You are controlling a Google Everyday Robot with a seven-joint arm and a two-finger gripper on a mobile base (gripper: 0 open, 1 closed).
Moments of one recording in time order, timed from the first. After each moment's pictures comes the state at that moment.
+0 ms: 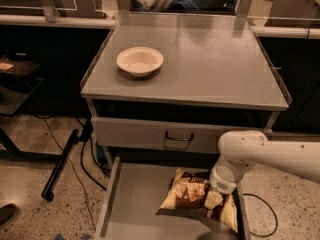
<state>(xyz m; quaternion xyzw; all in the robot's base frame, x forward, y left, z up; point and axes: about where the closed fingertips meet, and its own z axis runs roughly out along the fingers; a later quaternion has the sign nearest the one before) 0.444 -0.184 0.496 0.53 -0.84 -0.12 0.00</state>
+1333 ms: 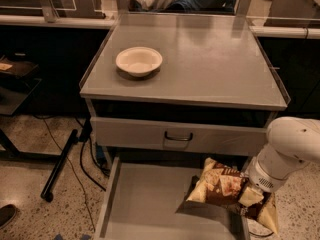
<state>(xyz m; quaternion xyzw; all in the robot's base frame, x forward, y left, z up) 0.412 -0.267 0.601 0.49 -0.87 -0.08 -0.02</state>
